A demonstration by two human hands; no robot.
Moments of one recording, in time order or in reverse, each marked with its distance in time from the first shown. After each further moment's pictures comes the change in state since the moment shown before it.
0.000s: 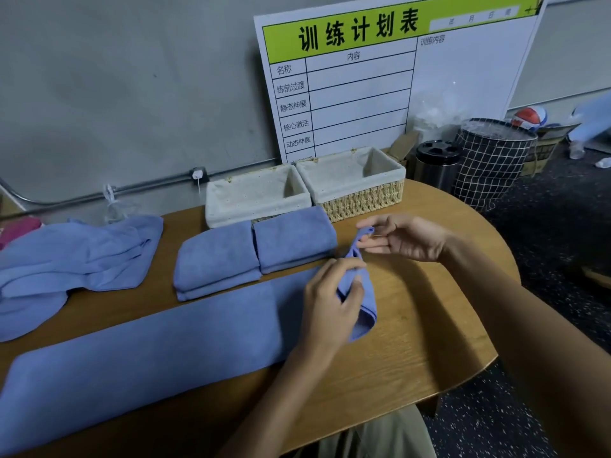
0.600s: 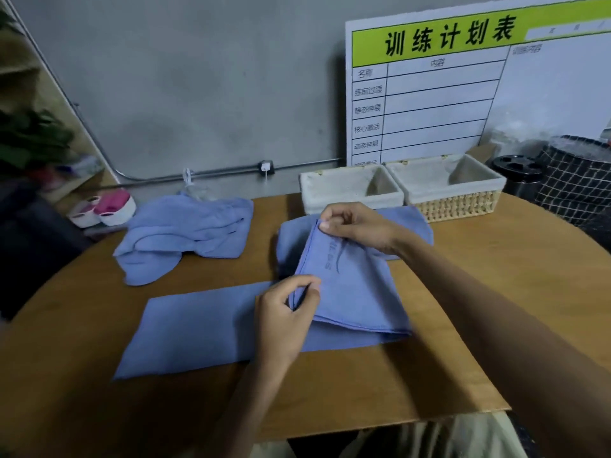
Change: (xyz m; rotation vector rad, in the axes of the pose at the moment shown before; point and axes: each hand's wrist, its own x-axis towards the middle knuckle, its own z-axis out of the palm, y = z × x) left_hand -0.049 -0.039 -0.198 0.055 0.215 -0.321; right_hand 0.120 0.014 0.220 -0.657 -0.153 -0.392
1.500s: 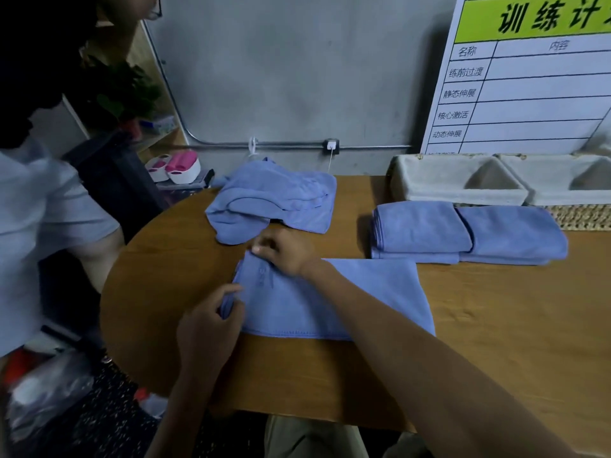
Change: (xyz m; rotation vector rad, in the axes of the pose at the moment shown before) left_hand -0.021 -0.120 -0.221 0.595 0.193 -0.221; right_hand 0.152 0.025 0.275 -0.482 -0.045 -0.069
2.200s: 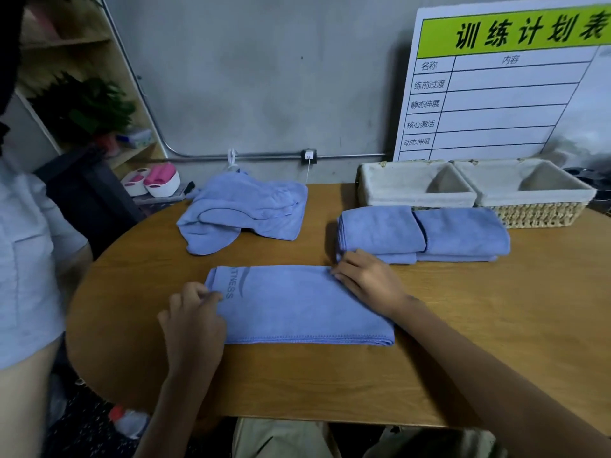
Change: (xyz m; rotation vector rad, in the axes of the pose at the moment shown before) left_hand 0.000 0.018 0.027 0.514 0.065 0.177; right_hand -0.159 0.102 -0.106 -0.527 0.296 -0.308
